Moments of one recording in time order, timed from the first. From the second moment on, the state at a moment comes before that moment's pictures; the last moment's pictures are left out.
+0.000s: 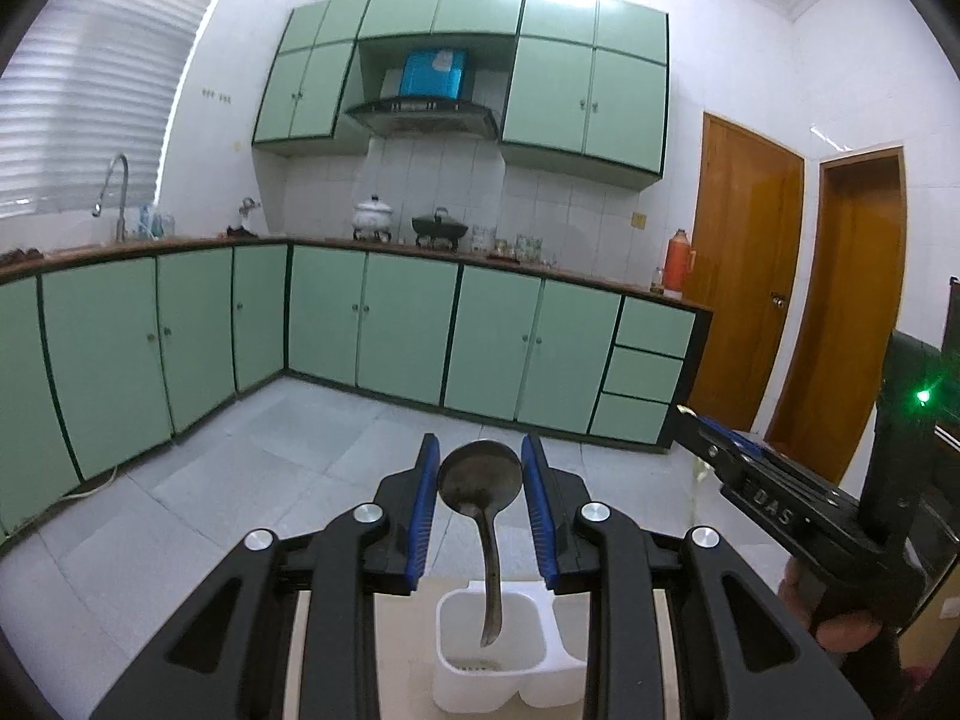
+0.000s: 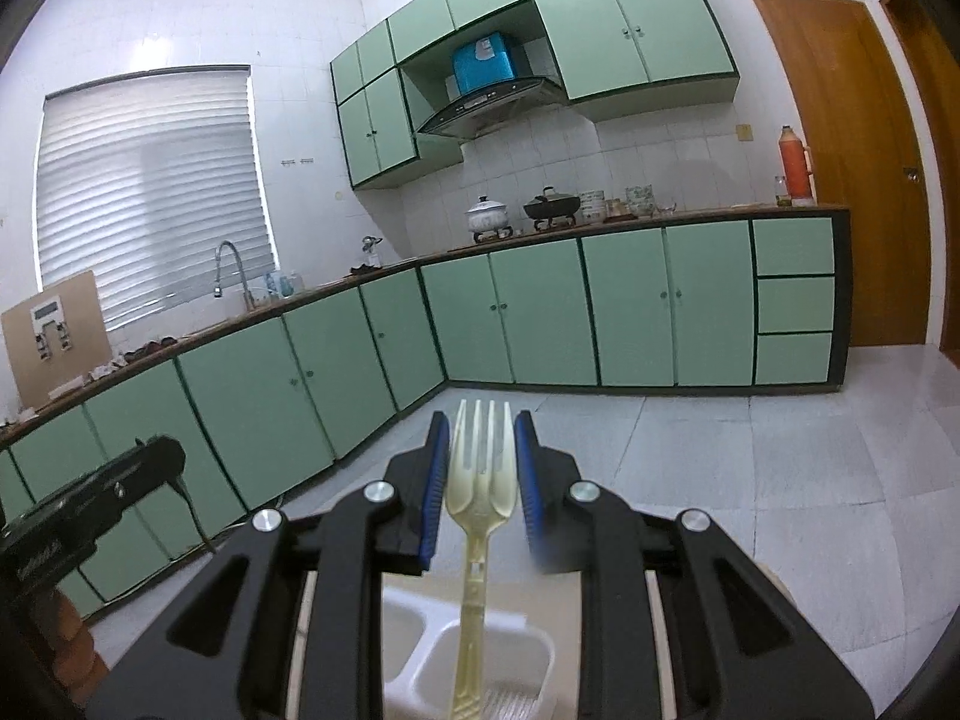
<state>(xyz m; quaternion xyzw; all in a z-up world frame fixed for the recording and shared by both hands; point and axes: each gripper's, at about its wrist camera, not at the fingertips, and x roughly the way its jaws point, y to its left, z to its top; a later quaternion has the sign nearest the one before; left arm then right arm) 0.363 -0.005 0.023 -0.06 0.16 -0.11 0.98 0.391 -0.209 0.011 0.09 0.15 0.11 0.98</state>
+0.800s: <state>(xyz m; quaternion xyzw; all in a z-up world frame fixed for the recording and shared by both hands) 0.413 -0.017 -0.069 -0.04 0.24 -0.11 0.96 0.412 -0.198 -0.084 0.10 0.21 0.10 0.97</state>
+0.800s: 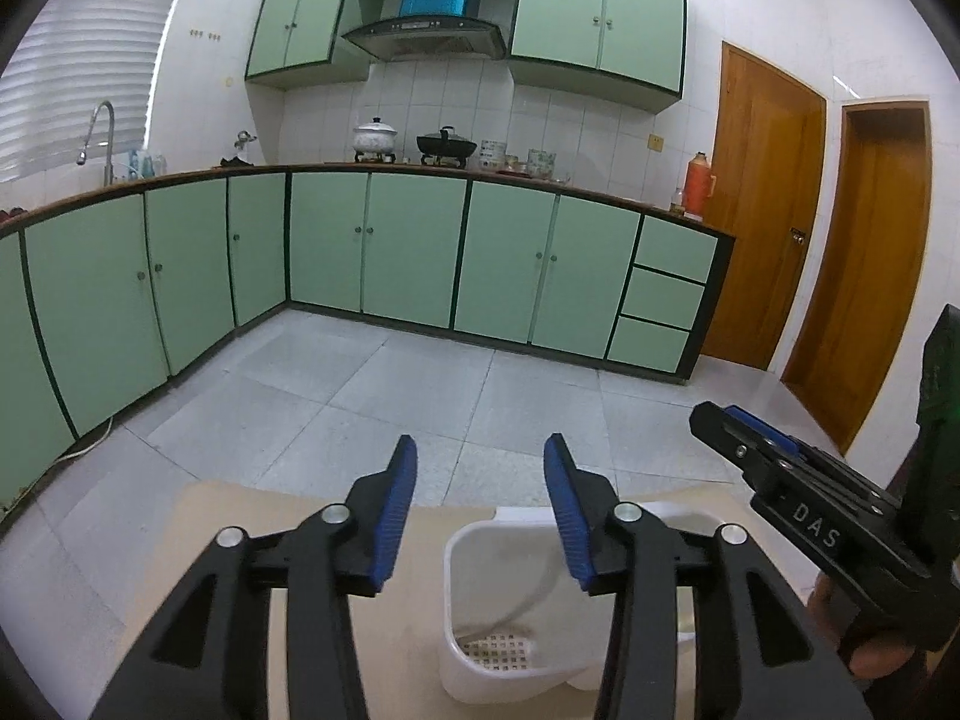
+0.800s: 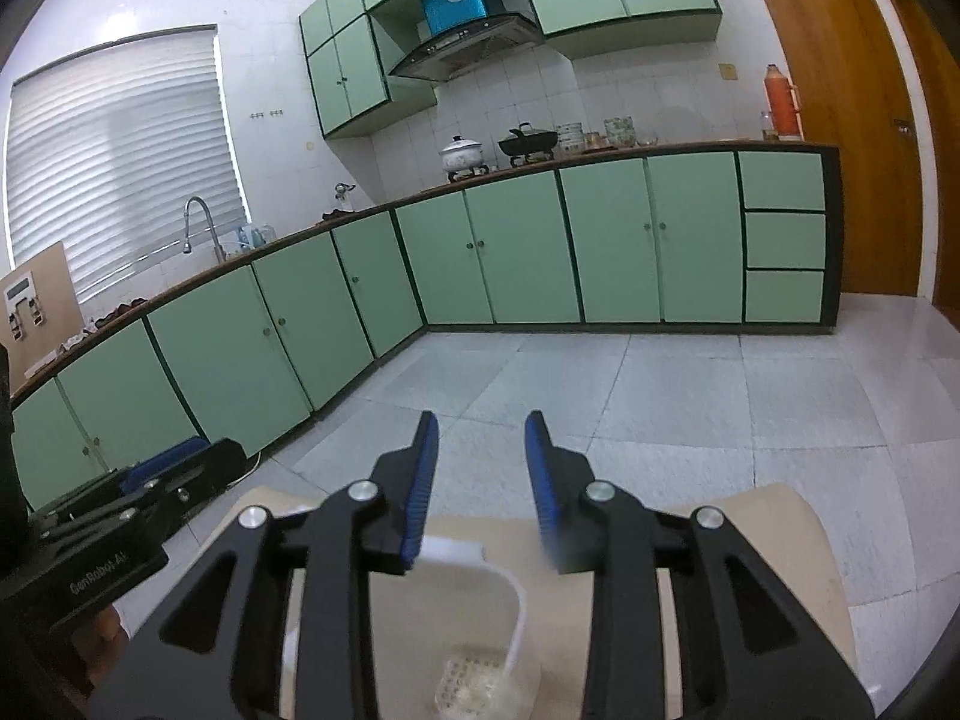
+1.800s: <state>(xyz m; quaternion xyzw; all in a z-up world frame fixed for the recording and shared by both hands) 0.195 0.026 -0.143 0.01 0.38 -0.07 0.92 0.156 -0.197 -0.151 0.06 0.37 0.03 0.93</state>
